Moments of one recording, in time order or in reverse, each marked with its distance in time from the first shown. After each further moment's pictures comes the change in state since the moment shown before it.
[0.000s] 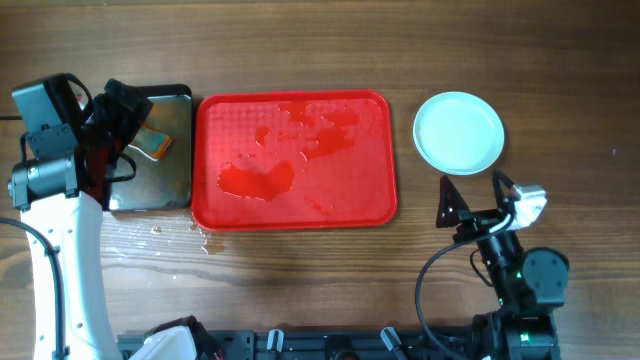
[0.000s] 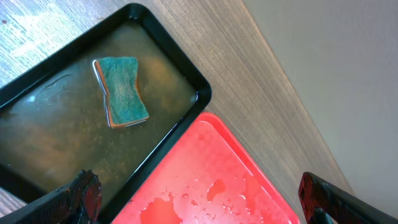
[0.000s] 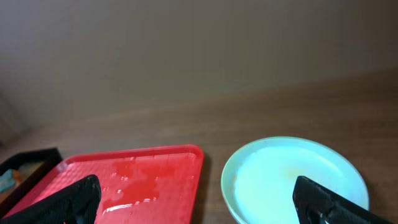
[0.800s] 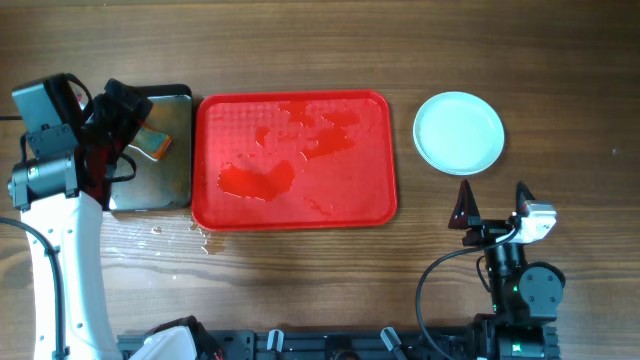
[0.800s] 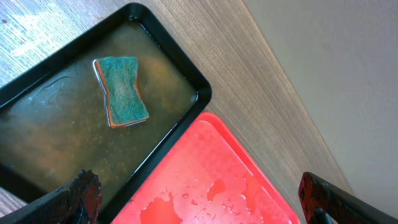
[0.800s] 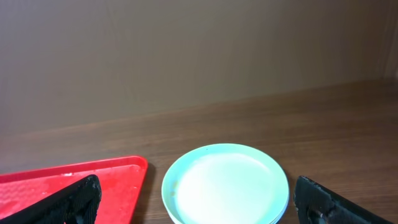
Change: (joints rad) left arm 0.000 0.000 0.000 0.000 0.000 0.000; right arm -0.064 -0.215 -0.117 -0.054 0.137 -0.087
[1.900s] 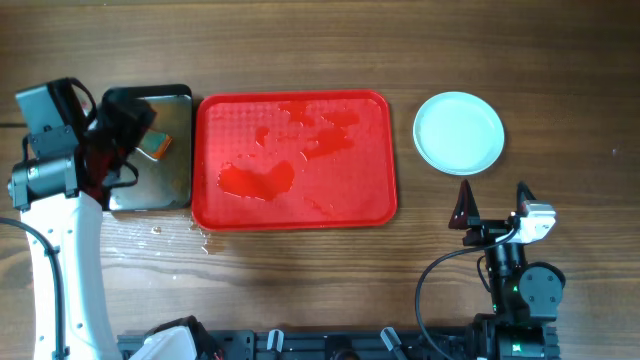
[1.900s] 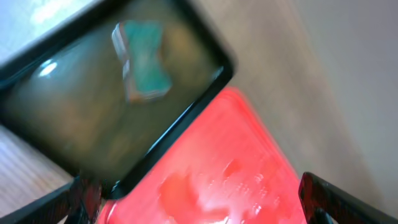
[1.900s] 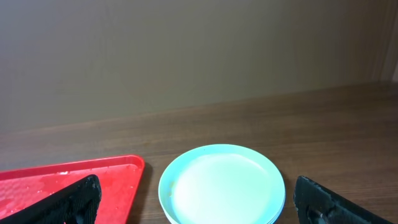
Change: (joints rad) left arm 0.000 0.000 0.000 -0.127 -0.001 0.000; right arm 0.000 0.000 0.000 0.000 0.003 -0.017
